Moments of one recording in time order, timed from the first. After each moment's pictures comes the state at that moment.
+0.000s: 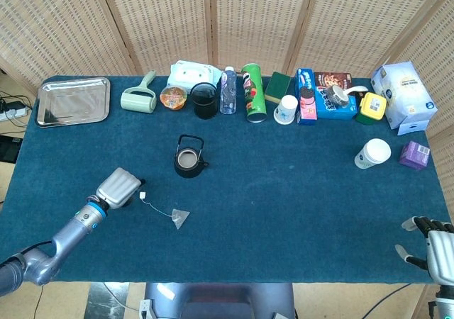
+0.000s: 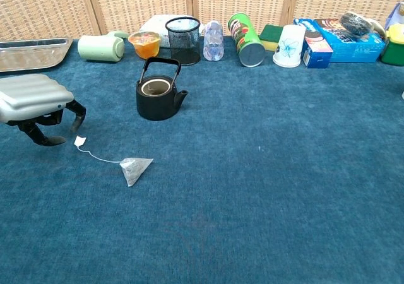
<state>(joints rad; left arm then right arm) -0.66 -1.45 0.01 -1.23 1.50 0.86 0.25 -0.03 -1.15 0.06 -1.56 -1.48 1.56 -0.02</state>
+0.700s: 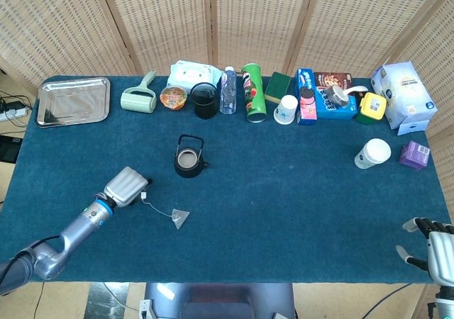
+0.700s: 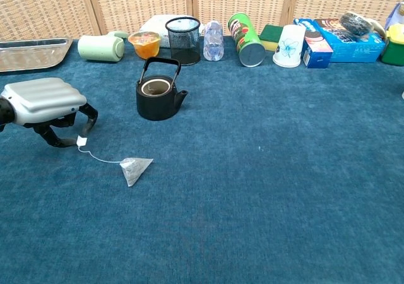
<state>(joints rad) -0.70 -1.52 0.02 -1.13 1.53 0.86 0.19 -0.04 -1.16 0.06 -1.57 -1.47 1.56 -0.03</state>
